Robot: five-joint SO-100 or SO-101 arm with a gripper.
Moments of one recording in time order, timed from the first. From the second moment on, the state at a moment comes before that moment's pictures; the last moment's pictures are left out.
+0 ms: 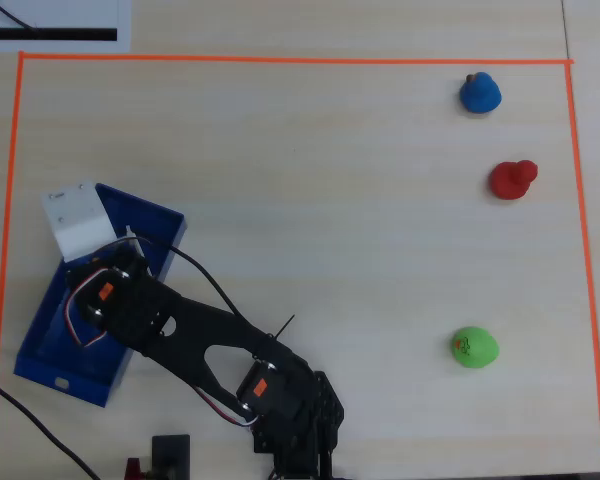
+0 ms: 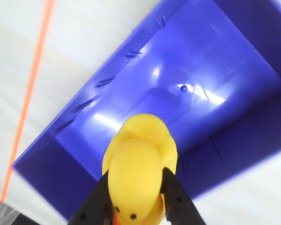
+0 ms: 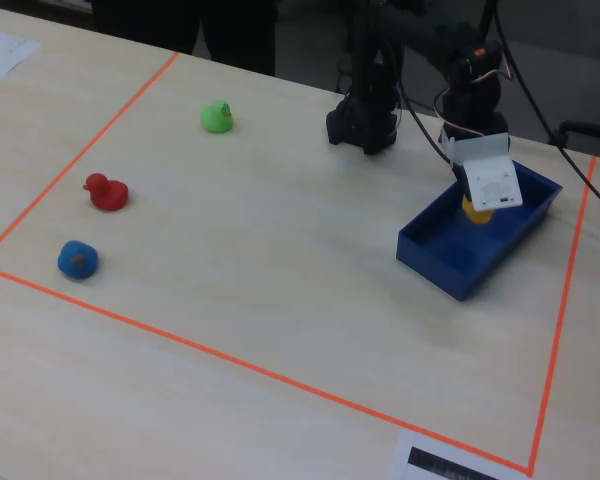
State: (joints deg) arm -53.4 99.3 102.6 61.7 -53.7
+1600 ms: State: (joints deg) arm -5.2 174.0 170.8 62.1 -77.9
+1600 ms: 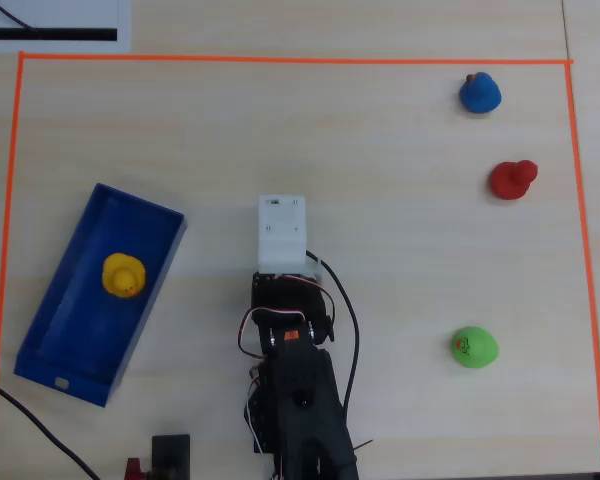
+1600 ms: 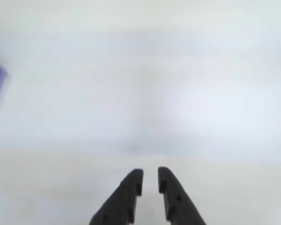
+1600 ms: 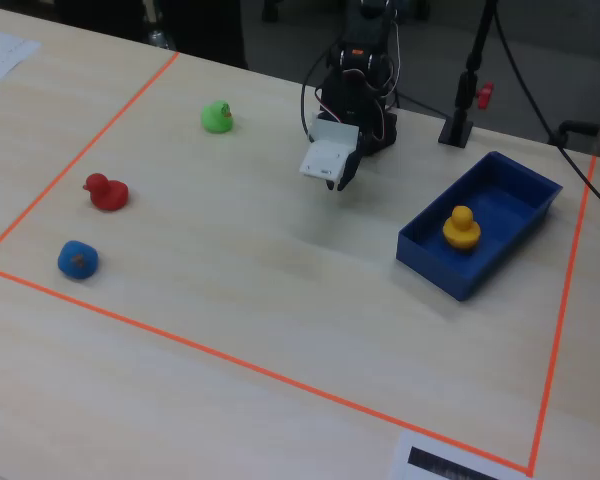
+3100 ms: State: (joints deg) arm -5.6 189.7 178.4 74.7 -79.5
